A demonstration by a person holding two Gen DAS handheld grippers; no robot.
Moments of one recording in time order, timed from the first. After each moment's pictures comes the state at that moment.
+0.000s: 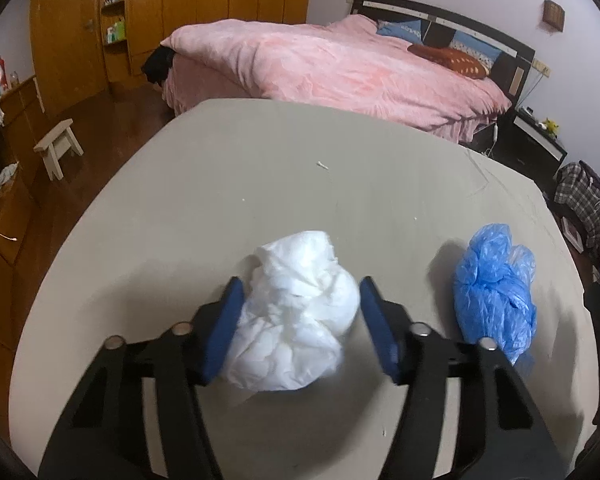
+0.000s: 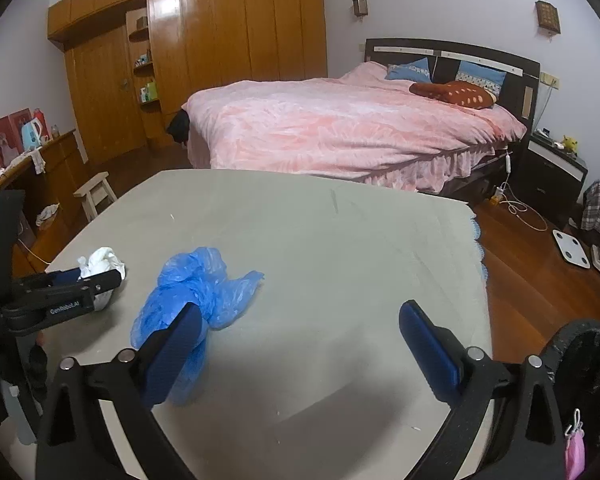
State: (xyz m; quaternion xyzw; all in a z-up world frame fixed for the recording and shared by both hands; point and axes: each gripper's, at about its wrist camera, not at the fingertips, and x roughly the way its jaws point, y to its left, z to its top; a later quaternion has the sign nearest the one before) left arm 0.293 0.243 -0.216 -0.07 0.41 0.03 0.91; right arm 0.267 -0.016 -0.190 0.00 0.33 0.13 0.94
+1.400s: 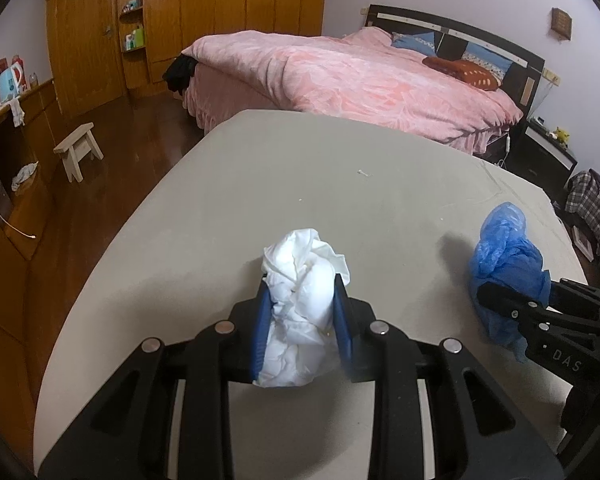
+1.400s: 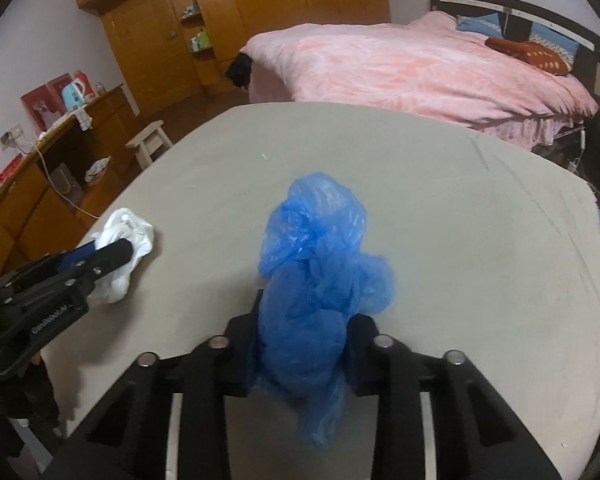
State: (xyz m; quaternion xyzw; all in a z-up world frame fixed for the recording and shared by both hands) left arm 0.262 0.269 -0.202 -0.06 0.39 0.06 0.92; right arm 0.288 0.073 -0.224 0.00 0.42 0.24 0.87
